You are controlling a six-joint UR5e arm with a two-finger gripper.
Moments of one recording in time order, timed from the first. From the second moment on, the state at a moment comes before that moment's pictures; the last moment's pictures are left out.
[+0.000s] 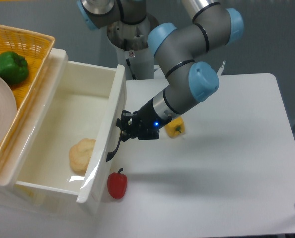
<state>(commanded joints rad) 2.51 -1.88 -1.56 -1.54 0.92 0.76</state>
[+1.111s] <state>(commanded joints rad) 2.39 -1.86 -1.56 -1.54 0.91 0.73</state>
